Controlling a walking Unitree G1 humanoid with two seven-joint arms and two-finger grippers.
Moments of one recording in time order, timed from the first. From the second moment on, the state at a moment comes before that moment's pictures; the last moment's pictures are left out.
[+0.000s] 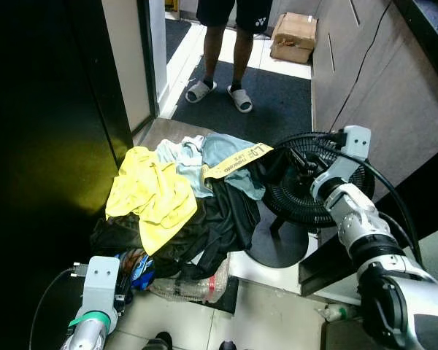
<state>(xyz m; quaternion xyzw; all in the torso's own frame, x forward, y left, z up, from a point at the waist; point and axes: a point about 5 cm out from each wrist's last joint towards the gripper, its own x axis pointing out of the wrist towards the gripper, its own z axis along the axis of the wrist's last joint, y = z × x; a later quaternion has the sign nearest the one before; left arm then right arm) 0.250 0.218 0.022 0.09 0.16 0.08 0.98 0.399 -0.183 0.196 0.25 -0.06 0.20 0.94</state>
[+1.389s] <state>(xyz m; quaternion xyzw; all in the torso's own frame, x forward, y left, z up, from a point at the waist) 0.244 0.222 0.018 0.09 0.17 0.08 0.98 0.370 -0.183 0.139 0.05 0.01 0.19 0.98</state>
